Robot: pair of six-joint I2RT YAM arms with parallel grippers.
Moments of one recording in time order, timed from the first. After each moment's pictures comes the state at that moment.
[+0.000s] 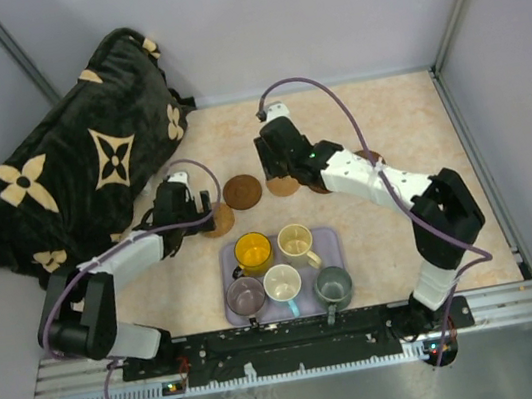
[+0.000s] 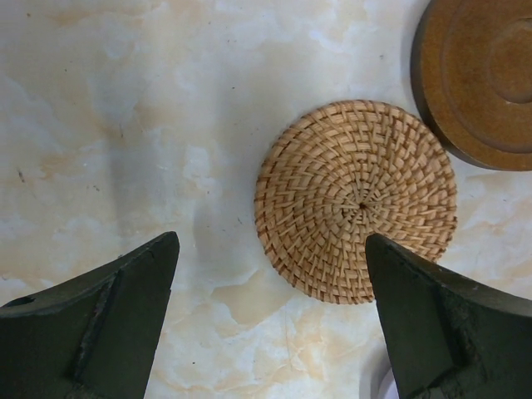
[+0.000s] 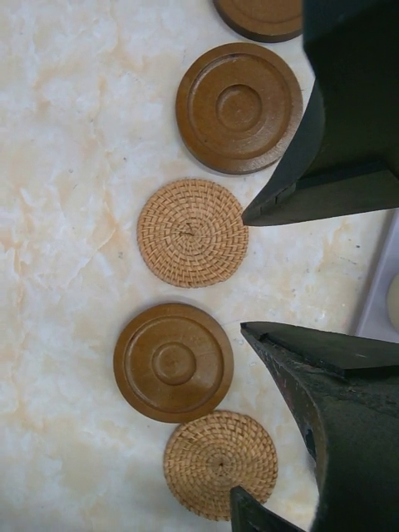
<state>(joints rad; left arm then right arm) -0.35 1.42 0.66 0.00 -0.19 -0.25 0.73 1.71 1.38 -0.34 0.31 0.29</state>
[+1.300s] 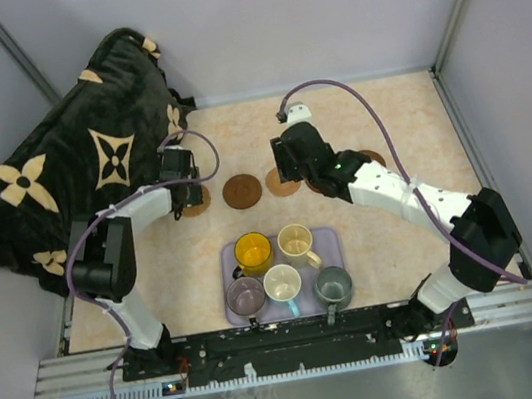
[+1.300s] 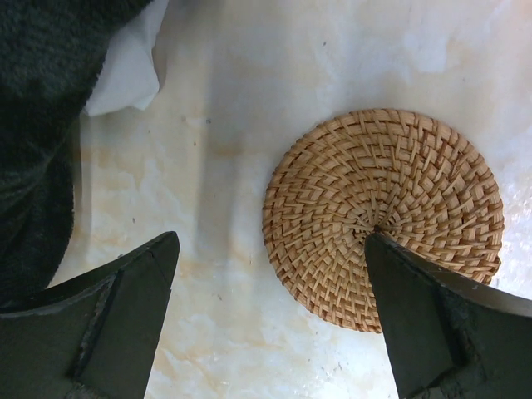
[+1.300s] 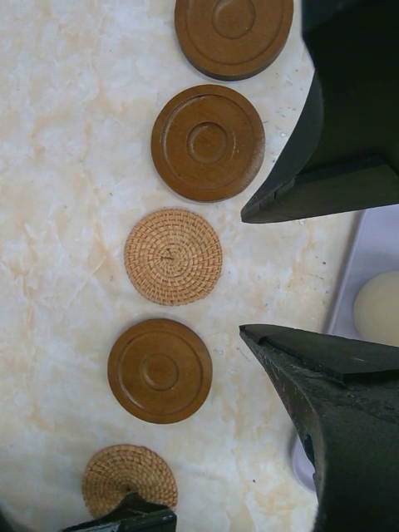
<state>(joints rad) -0.29 1.79 1.07 -0.22 -0.49 -0.18 0.73 1.48 1.21 -0.31 0.35 0.32</state>
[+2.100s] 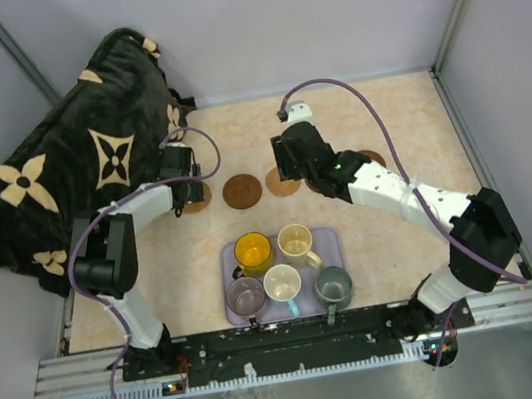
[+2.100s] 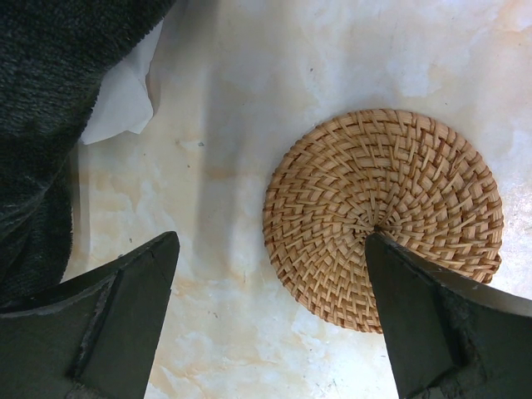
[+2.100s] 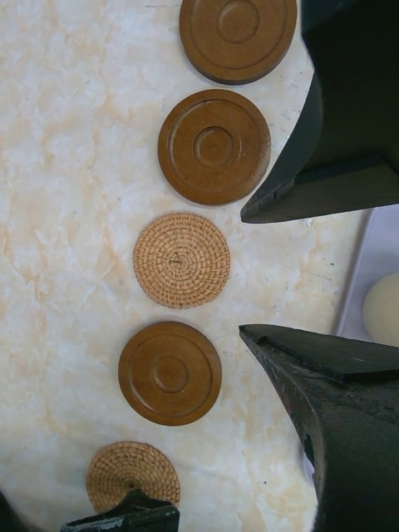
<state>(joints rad) -0.29 1.83 1.11 -0.20 -0.49 -0.14 0.72 1.48 1.20 -0.29 0.38 0.32</state>
